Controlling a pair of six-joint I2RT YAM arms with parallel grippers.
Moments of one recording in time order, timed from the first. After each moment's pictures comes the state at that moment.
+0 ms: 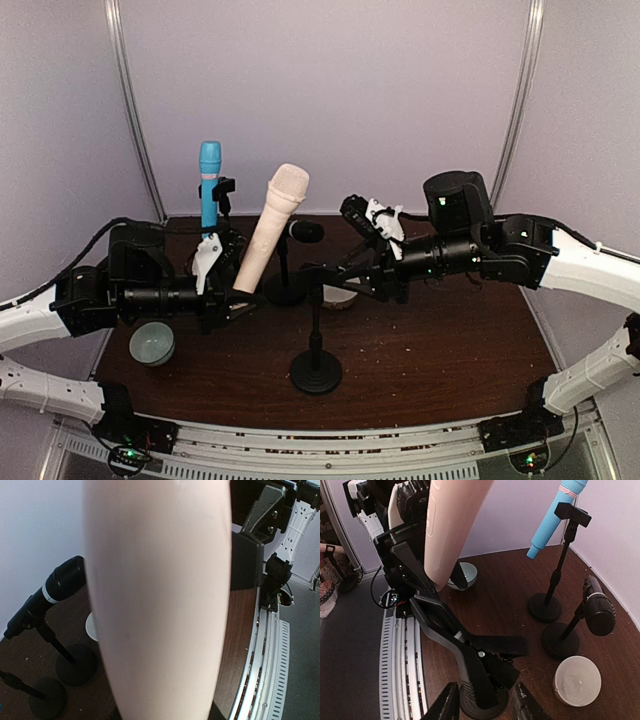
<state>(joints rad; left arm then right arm) -1.02 0.91 0.85 -0.31 0.10 0.02 1.01 1.29 1.24 -0.37 -0.28 -0.12</state>
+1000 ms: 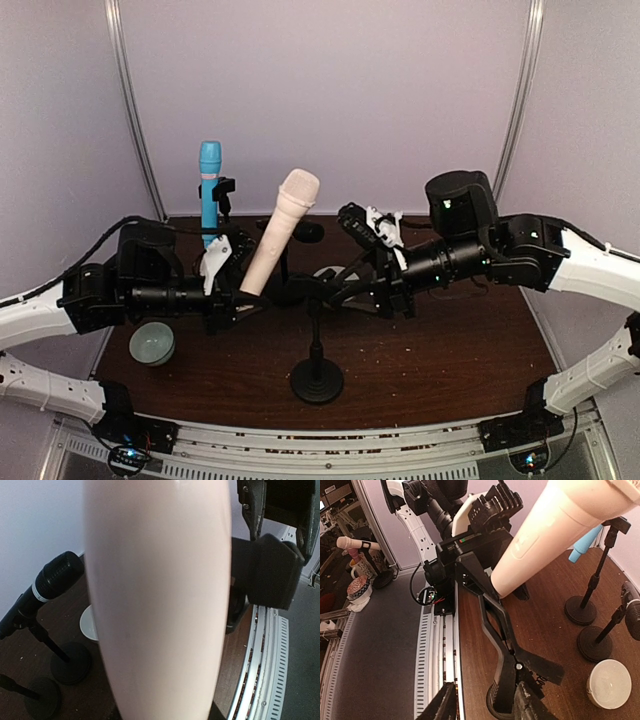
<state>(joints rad) -1.02 0.96 0.86 -0.31 0.11 0.02 1.08 1.28 1.28 -0.43 -0.40 -0.05</state>
